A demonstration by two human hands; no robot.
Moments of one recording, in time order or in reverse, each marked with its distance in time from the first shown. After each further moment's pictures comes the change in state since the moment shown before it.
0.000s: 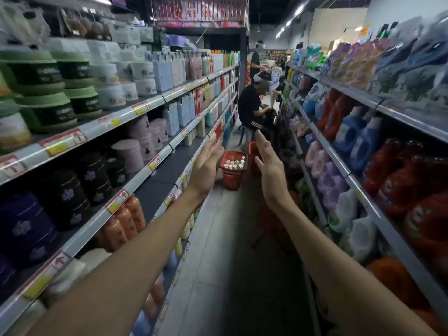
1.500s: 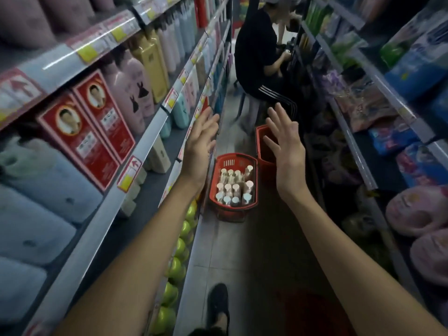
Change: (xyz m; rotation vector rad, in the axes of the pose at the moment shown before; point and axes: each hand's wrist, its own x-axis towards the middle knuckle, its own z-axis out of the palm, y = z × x) left_hand 1.029 -0.501 0.043 -0.126 -0.001 -0.195; right_hand 0.896 0.673 -0.053 0.021 0.167 0.156
